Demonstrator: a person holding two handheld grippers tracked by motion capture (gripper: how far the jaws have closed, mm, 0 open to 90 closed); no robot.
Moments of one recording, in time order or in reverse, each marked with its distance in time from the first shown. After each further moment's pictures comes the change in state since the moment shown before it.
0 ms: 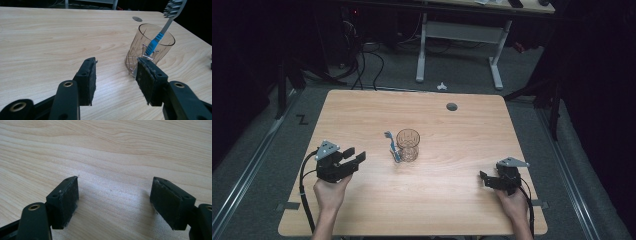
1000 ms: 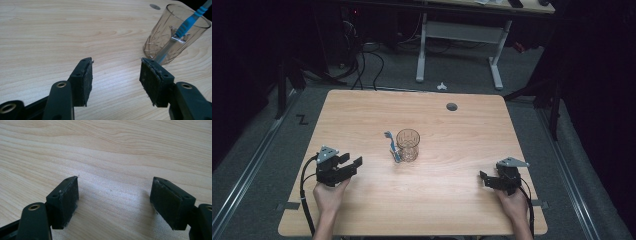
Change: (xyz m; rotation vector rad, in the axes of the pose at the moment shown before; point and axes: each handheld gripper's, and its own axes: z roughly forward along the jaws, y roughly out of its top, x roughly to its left) left arm 0.019 -0.026 0.014 0.059 0.074 -0.041; right arm 0.000 0.000 0.000 0.000 0.000 0.000
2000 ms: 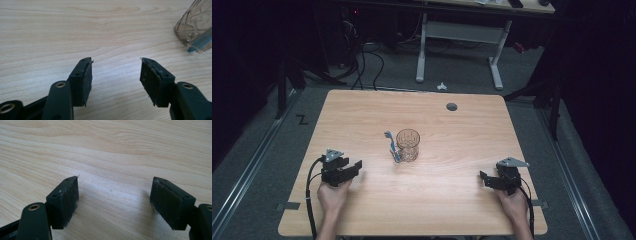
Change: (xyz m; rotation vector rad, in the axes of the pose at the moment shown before) left arm 0.016 -0.021 0.033 0.103 0.094 -0.005; right arm 0.000 0.000 0.000 0.000 0.000 0.000
